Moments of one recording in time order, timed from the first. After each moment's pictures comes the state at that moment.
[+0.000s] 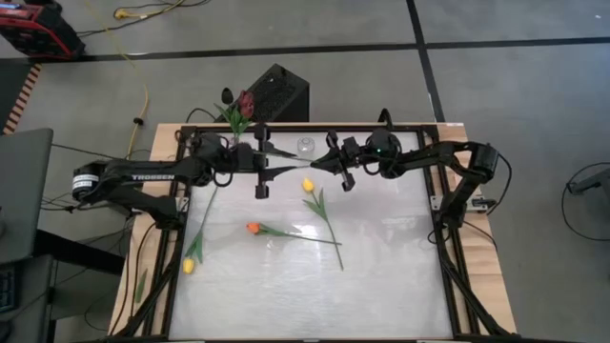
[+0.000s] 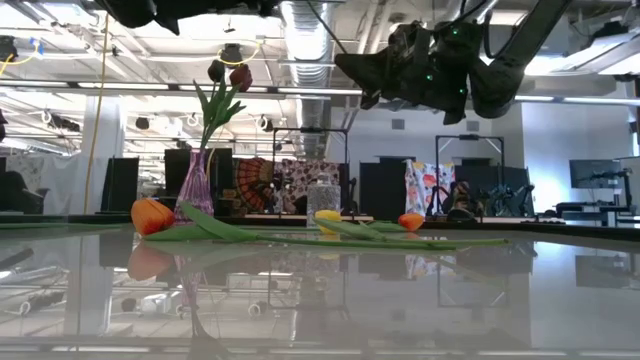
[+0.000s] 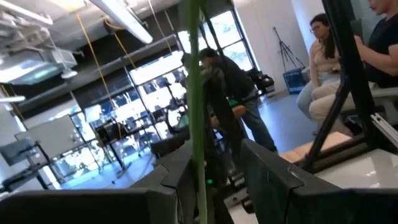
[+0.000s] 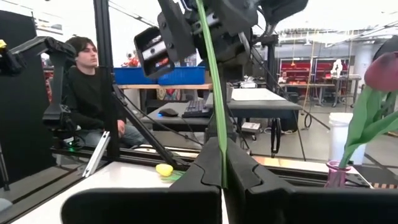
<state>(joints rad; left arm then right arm) 0.27 1.24 0.79 0.72 0.33 0.35 -0.46 1.70 0.74 1.25 -0.73 0.17</state>
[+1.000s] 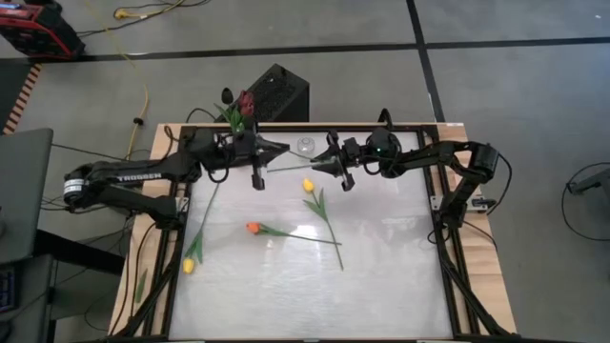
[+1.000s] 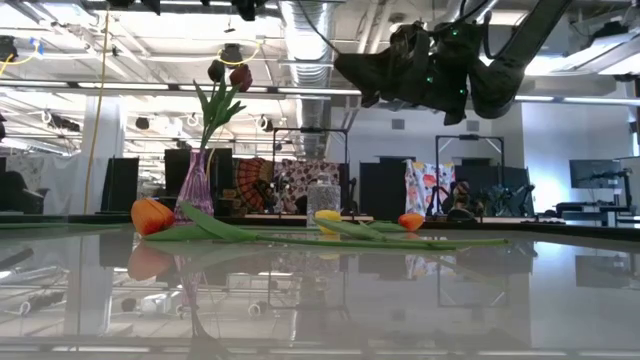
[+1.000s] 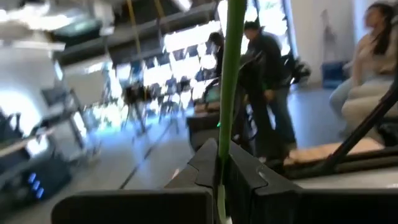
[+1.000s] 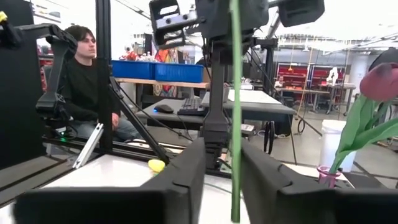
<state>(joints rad) 0.27 1.14 0.85 0.47 0.13 0.24 -0.46 1.70 0.74 1.24 -0.73 0.10</state>
